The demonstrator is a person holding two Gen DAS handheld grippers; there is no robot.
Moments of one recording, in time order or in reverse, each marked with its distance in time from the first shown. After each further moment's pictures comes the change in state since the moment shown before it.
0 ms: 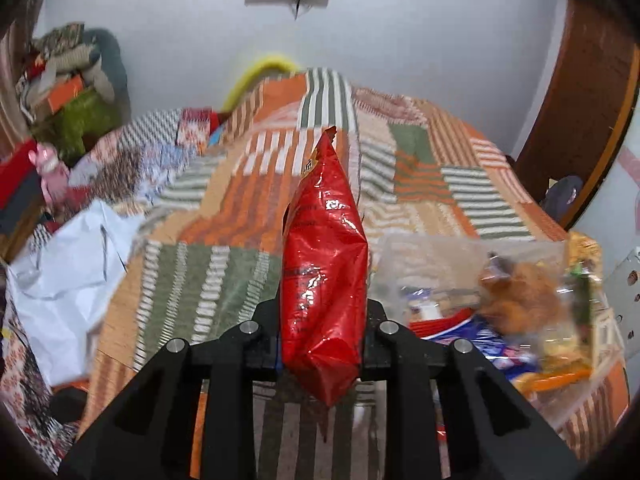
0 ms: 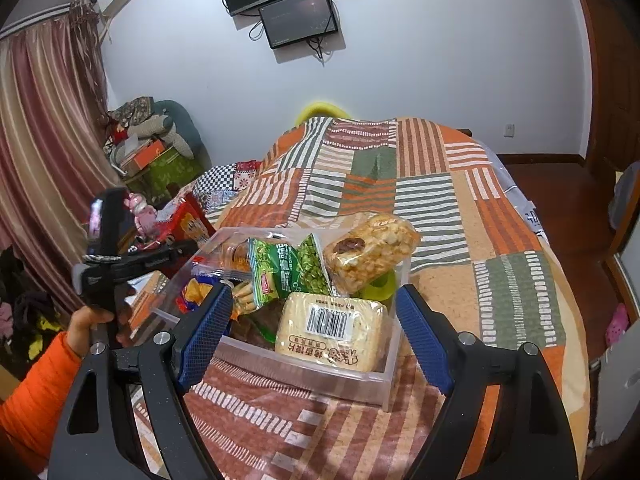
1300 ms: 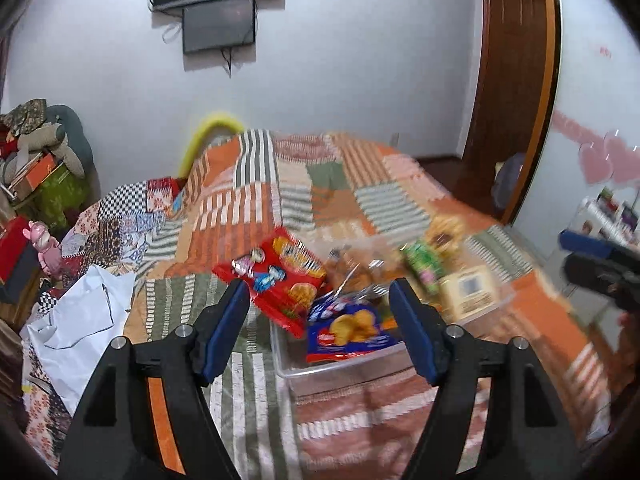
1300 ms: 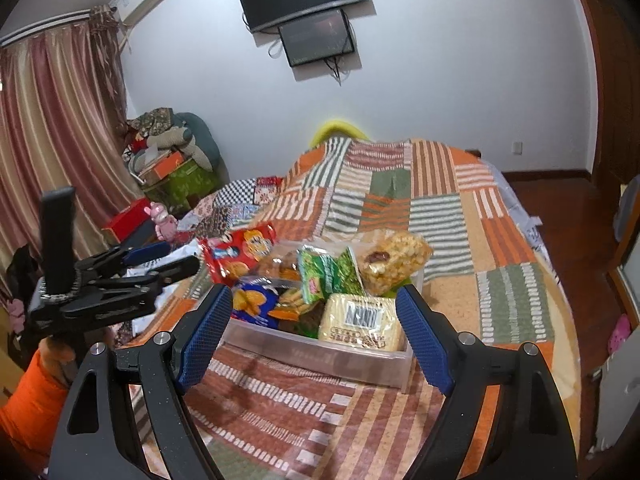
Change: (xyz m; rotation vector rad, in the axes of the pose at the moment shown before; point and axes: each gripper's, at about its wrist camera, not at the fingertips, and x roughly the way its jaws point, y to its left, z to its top) left arm -0.146 -0.070 -0.026 0.180 -0.144 -0.131; right arm -0.049 0.029 0.001 -0.031 -0.068 0.040
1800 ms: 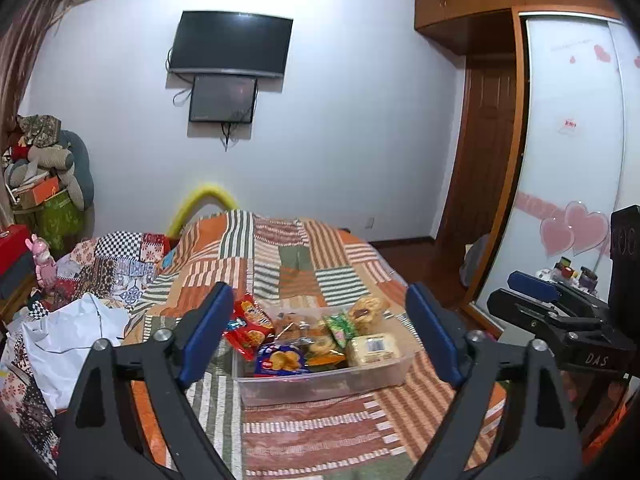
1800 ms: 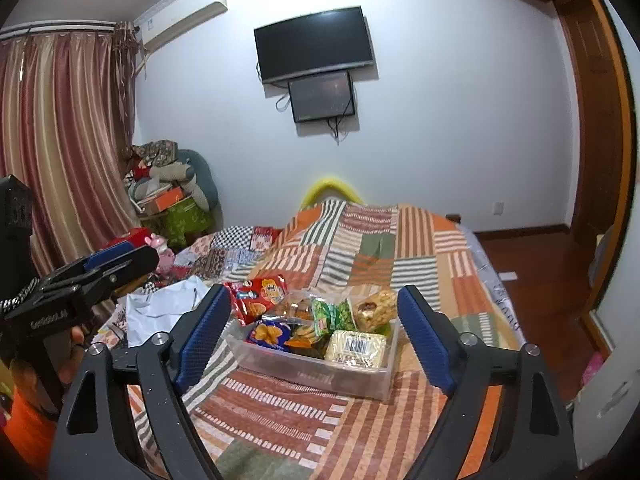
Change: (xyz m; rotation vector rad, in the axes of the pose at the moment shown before) left arm -0.129 -0.044 0.004 -0.072 -0.284 -0.066; right arm -0.087 0.041 0.007 -0.082 -0.191 -0.080
